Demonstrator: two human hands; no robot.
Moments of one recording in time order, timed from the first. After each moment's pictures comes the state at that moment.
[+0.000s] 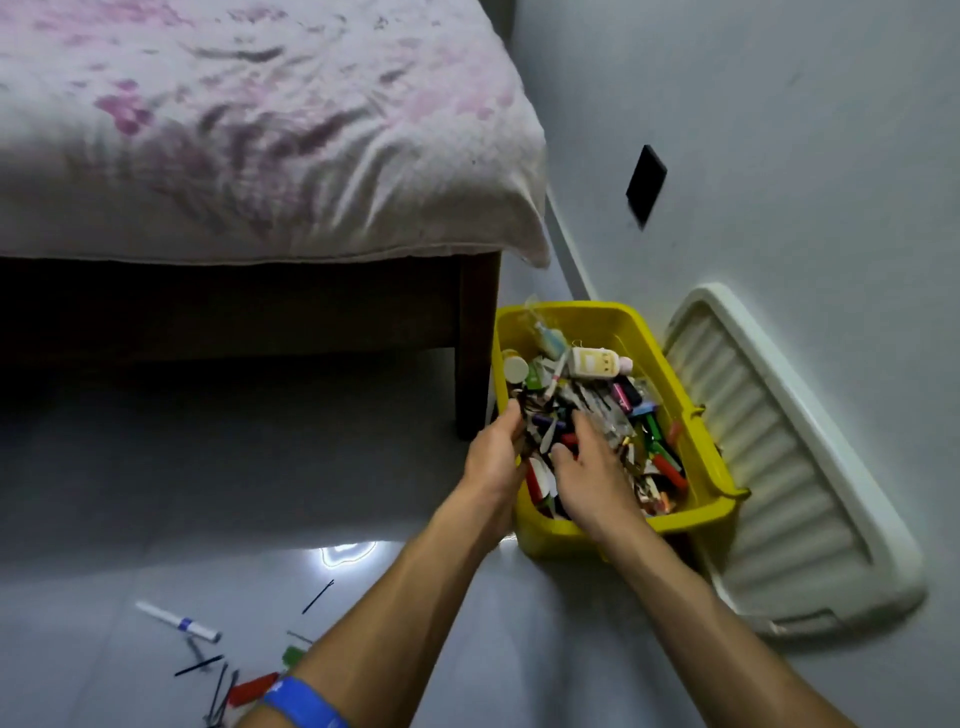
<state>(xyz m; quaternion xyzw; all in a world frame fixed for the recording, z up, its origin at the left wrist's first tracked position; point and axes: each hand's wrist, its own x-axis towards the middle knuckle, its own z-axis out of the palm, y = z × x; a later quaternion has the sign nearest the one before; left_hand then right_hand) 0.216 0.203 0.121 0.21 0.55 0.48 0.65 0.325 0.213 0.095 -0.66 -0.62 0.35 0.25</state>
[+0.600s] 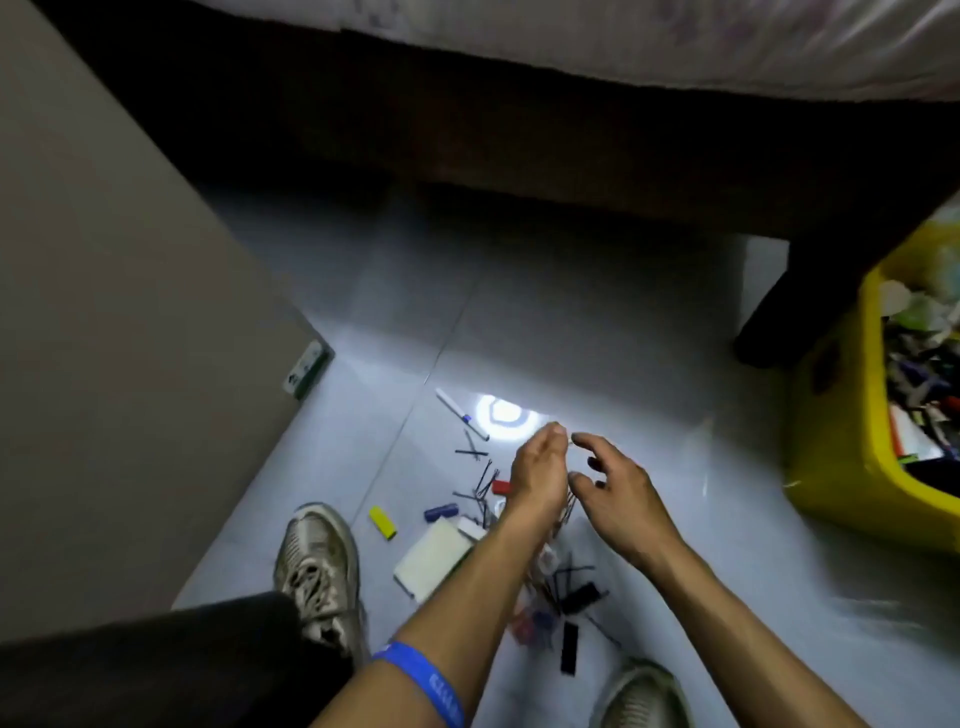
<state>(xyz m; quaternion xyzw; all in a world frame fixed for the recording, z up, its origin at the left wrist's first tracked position) 0.027 0.015 0.011 0.13 0.75 0.44 0.48 0.127 0.053 0.017 -0.45 -0.75 0.48 0.07</state>
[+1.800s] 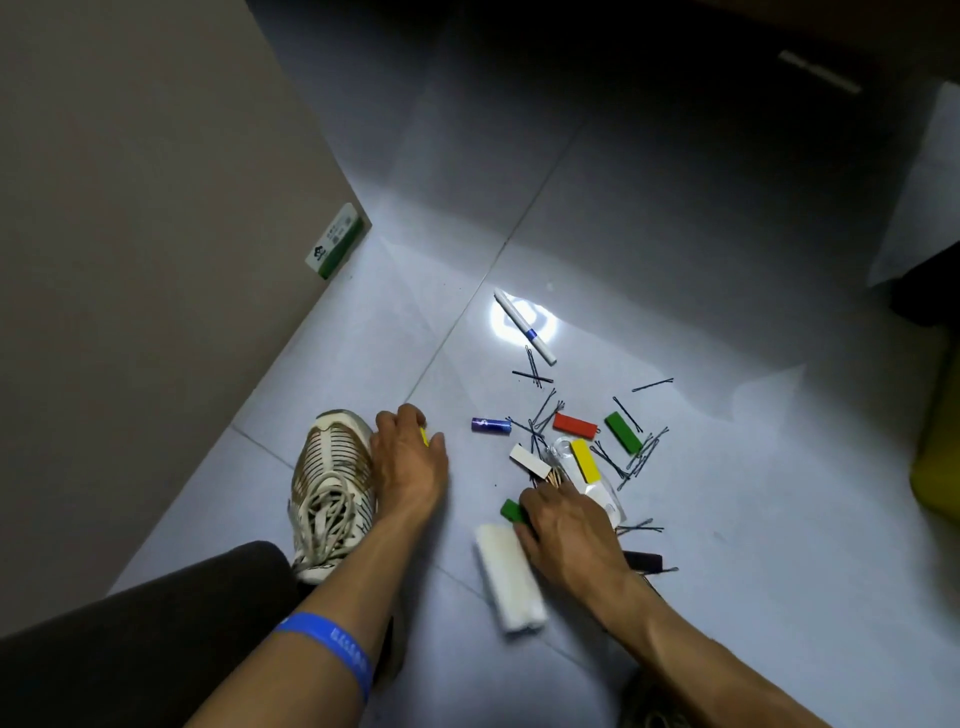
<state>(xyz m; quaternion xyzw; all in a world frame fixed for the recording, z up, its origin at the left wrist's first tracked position) -0.109 -0.133 -0.114 0.16 0.95 0.18 0.19 0.071 -0.046 -0.116 -0.22 -0.94 0.22 -0.11</state>
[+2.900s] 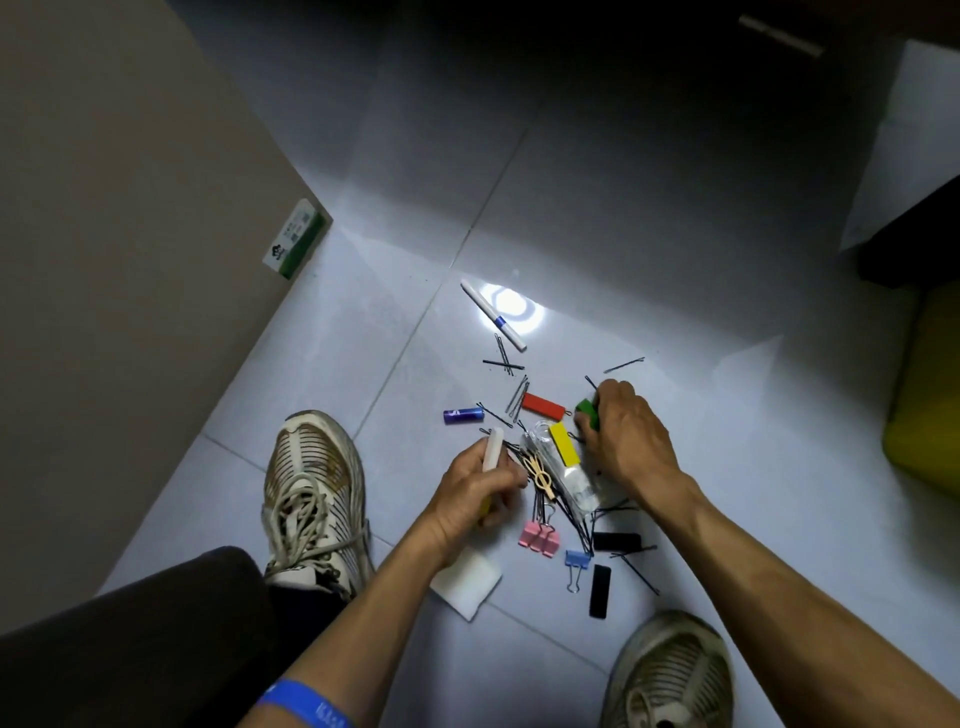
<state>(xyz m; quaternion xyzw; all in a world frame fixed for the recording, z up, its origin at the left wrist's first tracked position) -0.037 -0.110 -0.092 0.06 0.66 0.46 0.59 0.082 0.061 -0.130 -0.44 -0.86 0.24 -0.07</state>
